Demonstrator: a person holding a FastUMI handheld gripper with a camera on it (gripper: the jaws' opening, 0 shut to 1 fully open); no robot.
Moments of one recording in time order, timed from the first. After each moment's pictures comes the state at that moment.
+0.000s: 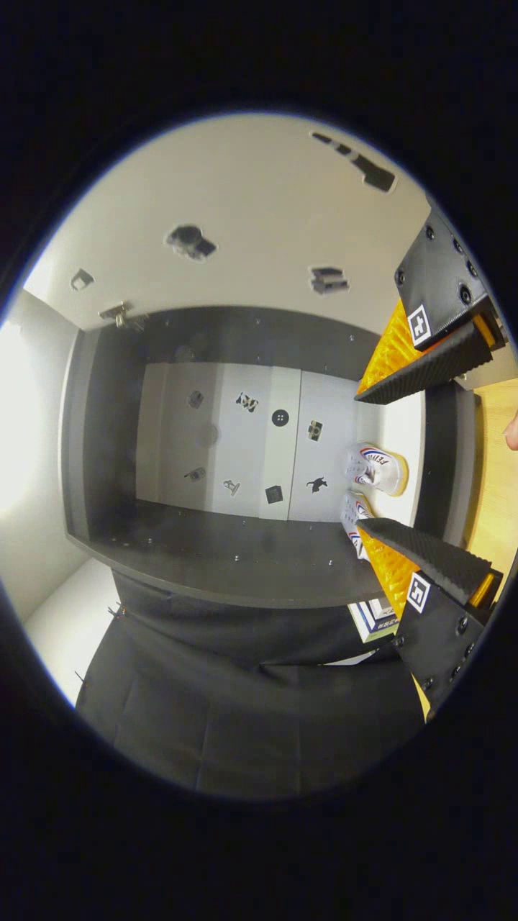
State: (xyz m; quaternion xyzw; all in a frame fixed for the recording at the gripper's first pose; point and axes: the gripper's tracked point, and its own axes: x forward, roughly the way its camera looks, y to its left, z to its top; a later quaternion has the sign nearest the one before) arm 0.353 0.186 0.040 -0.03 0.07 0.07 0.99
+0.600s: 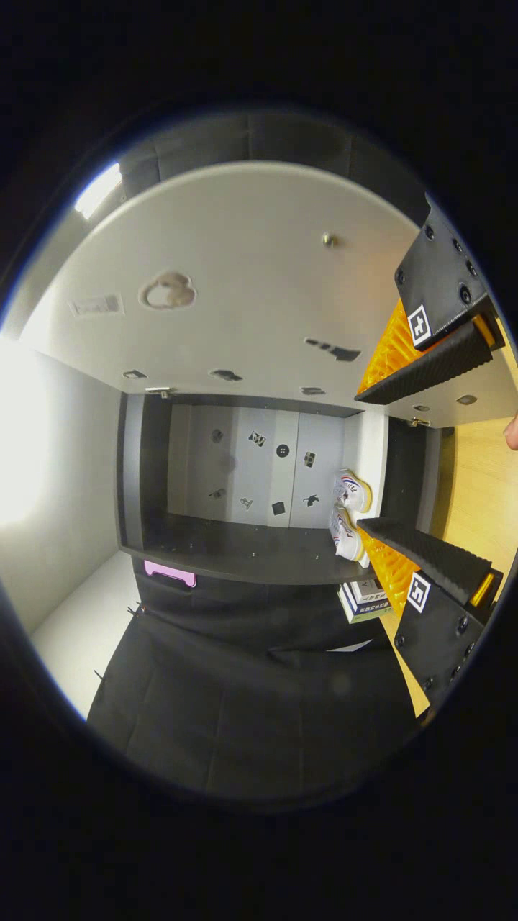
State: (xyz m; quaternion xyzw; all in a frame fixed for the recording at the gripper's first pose) arm 0.204 0.100 0.077 -0.03 0.05 0.07 1.00
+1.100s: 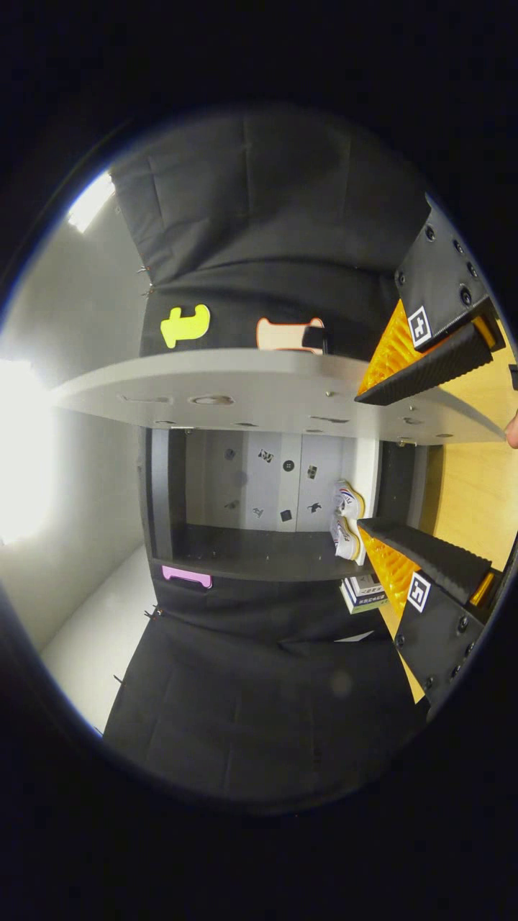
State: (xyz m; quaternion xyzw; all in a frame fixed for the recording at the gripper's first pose) arm 0.127 0.033 0.119 -0.02 0.04 0.06 1.00
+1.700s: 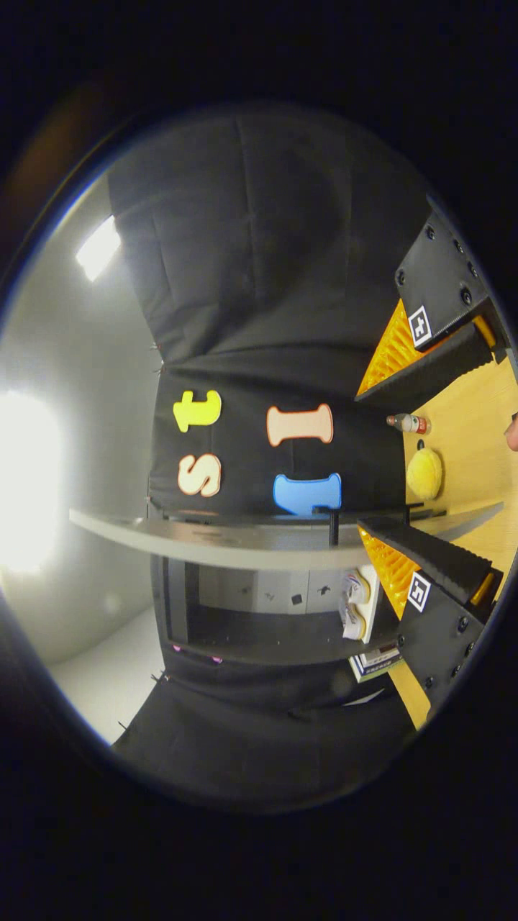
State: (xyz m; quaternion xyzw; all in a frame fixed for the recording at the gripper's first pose) arm 0.120 -0.105 0.118 0.00 0.02 -0.10 0.99
